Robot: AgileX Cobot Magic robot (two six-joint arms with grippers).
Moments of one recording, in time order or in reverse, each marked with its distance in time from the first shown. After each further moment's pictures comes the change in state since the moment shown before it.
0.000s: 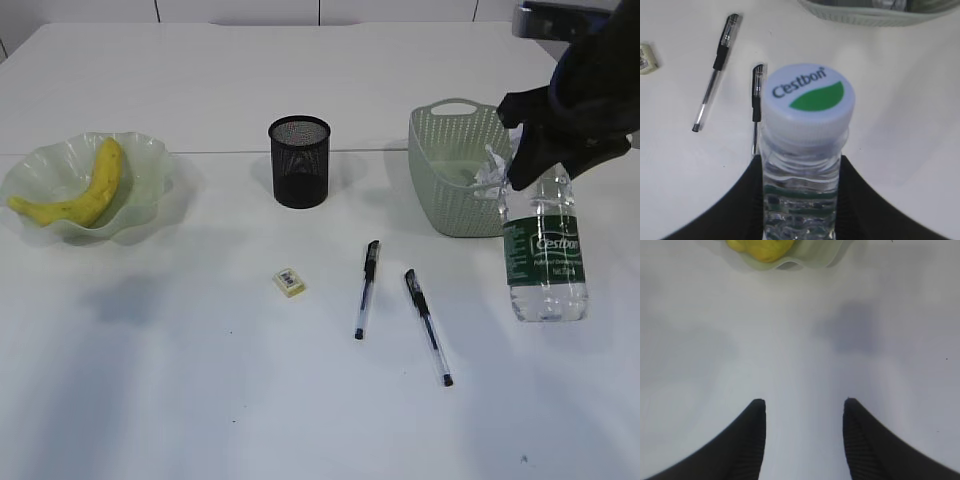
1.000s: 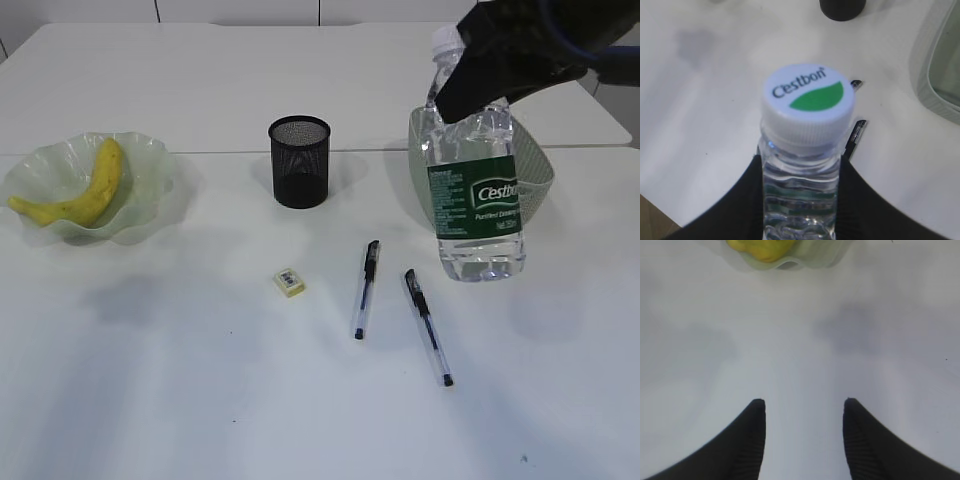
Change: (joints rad) left arm 0.000 0.000 0.000 0.000 0.000 0.002; right arm 0.158 -0.191 0.002 0.170 -0.062 -0.235
